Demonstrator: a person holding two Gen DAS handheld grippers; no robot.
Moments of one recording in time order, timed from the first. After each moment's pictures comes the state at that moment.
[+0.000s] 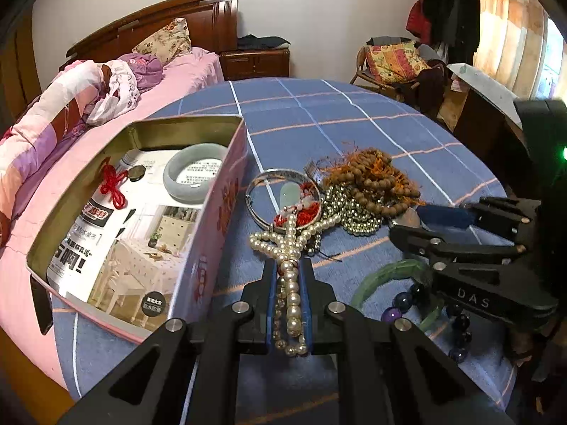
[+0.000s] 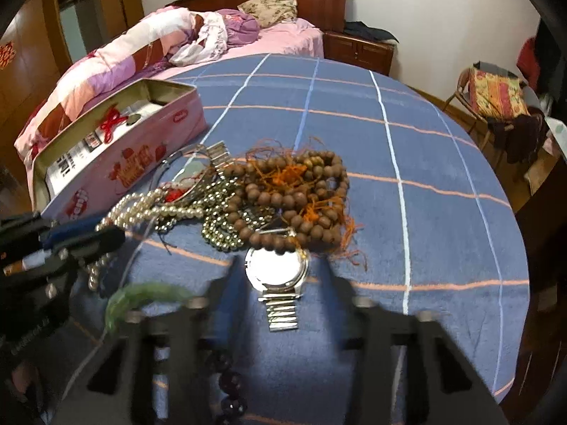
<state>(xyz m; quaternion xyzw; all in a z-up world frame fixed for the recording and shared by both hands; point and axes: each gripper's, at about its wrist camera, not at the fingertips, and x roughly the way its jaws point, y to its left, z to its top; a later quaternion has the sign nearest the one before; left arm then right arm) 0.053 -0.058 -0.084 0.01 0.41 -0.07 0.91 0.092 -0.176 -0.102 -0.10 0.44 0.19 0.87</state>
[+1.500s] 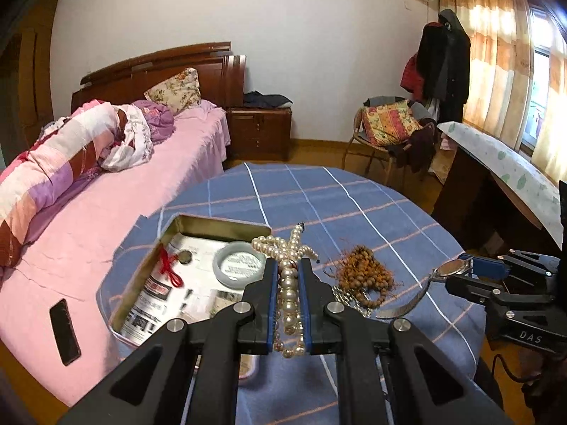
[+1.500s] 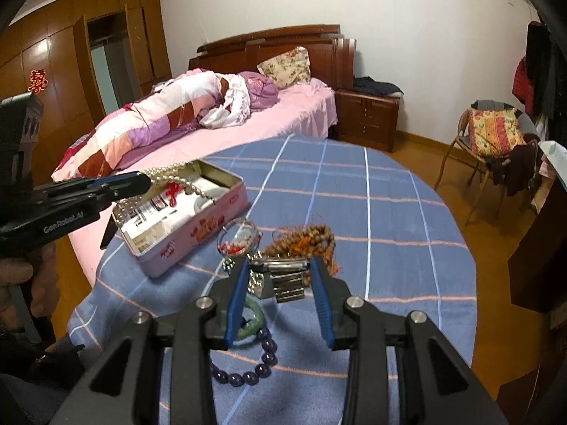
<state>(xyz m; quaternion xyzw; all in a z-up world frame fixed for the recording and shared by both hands) 0.036 -0.016 0.014 -0.02 0.31 -0.07 0.95 0.045 -0.193 -0.015 -0.05 0.33 0.24 0.91</state>
